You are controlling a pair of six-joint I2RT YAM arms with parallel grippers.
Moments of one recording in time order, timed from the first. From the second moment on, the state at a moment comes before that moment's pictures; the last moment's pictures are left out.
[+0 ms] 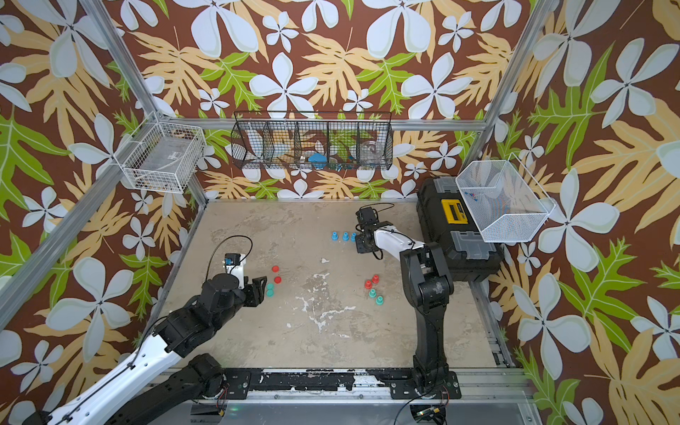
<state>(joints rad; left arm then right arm) -0.65 0.71 0.65 -0.53 -0.34 -0.49 0.32 2.09 1.52 -0.55 0.15 0.14</state>
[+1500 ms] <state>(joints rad) -0.64 0.85 0.69 -0.53 -0.29 -0.57 0.34 1.85 1.42 -0.61 0.14 0.14</state>
